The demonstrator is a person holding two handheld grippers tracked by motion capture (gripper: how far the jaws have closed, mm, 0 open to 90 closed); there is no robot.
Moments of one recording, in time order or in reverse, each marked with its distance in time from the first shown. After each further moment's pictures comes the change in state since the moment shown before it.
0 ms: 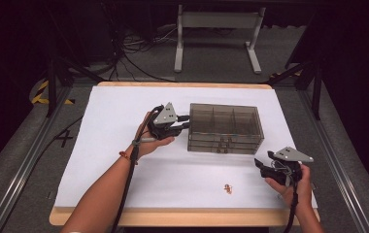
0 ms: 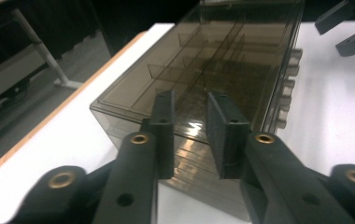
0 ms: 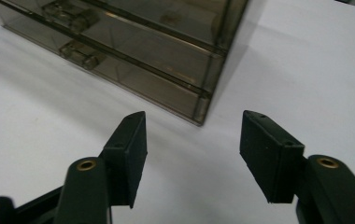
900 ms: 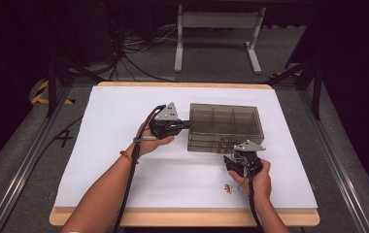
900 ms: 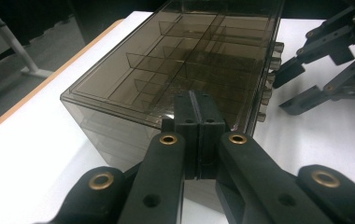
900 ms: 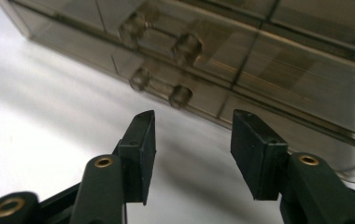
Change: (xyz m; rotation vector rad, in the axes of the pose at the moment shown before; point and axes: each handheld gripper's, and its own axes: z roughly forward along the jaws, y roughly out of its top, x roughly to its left) left arm 0.006 0.000 0.001 0.008 -0.093 -0.056; right arm 0.072 0.033 0.061 0.125 -0.012 0.083
